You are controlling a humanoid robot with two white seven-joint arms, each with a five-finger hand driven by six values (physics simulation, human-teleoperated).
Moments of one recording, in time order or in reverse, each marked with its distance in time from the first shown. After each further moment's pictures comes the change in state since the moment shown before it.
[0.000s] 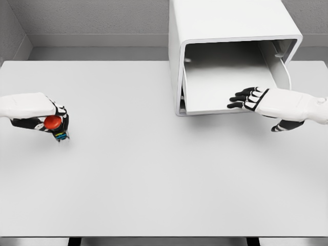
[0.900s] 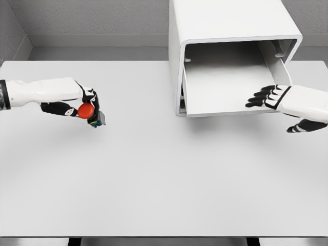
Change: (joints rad) left arm -0.074 -0.159 -0.014 0.028 0.131 -0.001 0.003; right arm 0.187 -0.053 -0.256 -0.050 -0.117 -0.031 0.017
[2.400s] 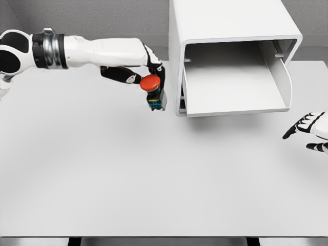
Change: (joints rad) left arm -0.370 -0.270 -0.200 0.003 0.127 0.000 0.004; right arm 0.437 -0.023 -0.357 -0.029 -0.047 0.001 0.000
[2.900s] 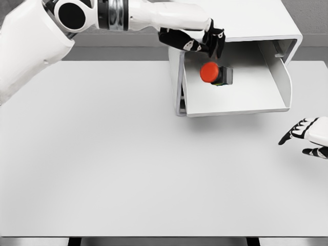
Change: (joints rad) left arm -0.192 -0.358 -0.064 0.359 0.029 0.000 -0.047; right arm 0.002 -0.001 0.042 0.000 0.031 0.000 0.000
